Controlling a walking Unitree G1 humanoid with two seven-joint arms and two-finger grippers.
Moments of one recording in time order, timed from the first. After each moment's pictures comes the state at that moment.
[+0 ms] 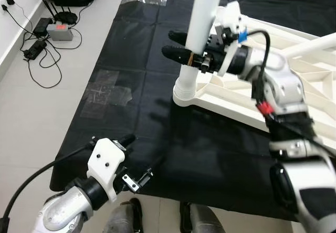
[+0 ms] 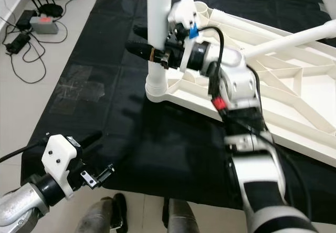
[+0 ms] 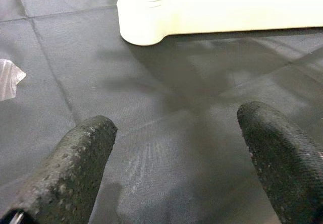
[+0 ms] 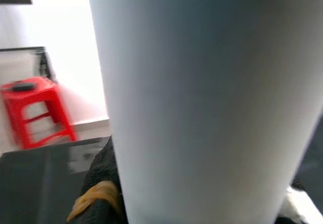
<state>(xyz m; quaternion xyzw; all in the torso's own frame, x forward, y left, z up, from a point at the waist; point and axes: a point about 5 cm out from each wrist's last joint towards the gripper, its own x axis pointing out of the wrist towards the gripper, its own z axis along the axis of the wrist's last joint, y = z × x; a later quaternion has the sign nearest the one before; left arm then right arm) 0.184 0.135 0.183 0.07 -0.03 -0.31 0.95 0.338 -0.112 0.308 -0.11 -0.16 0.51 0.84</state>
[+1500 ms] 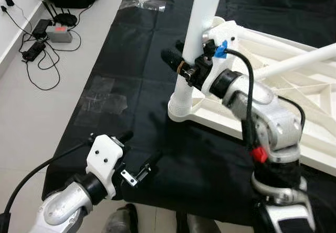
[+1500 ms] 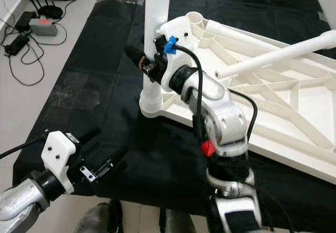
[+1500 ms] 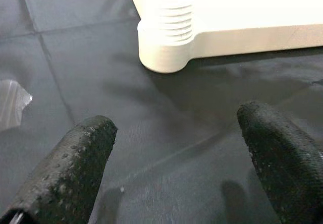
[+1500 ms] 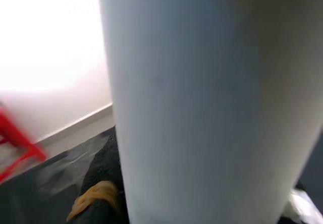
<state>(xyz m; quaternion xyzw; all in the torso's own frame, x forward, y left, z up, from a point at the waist) 0.193 0.139 0.180 0.07 -0.03 -0.30 0.95 0.320 -0.098 0.310 -0.04 -0.10 0.39 0.91</state>
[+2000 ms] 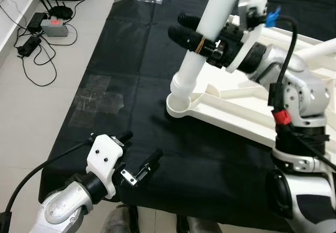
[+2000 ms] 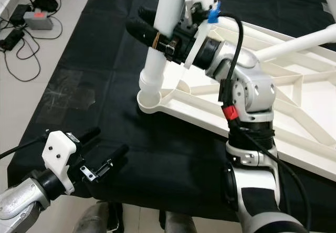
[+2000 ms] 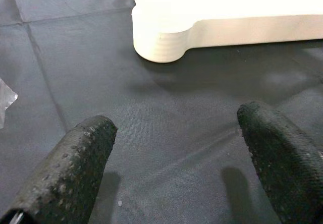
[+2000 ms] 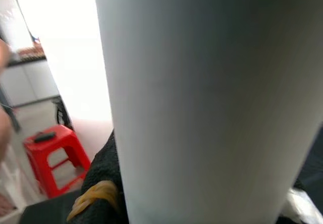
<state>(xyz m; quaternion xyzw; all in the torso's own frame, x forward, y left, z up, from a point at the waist) 0.193 0.139 0.179 0.07 -0.03 -0.30 0.95 0.321 -0.127 0.347 0.00 -0.19 0.54 0.82</state>
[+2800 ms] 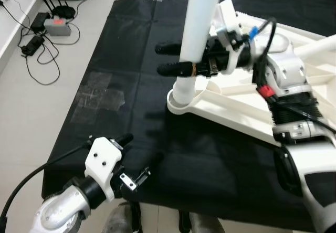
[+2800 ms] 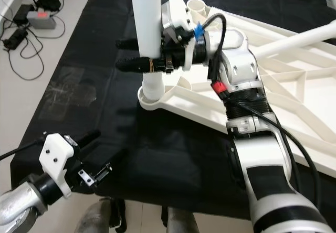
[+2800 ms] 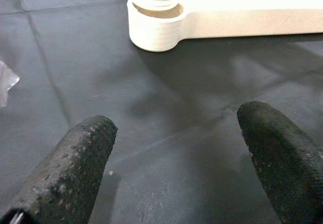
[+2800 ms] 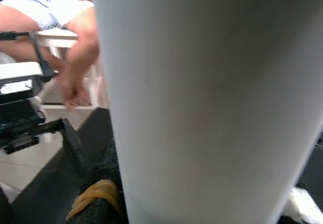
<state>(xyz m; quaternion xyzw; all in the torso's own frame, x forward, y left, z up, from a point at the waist) 0.181 0.139 0.183 0.07 -0.03 -0.31 0.95 0.347 -0.108 0.344 -0.20 -0.14 0.70 0.67</state>
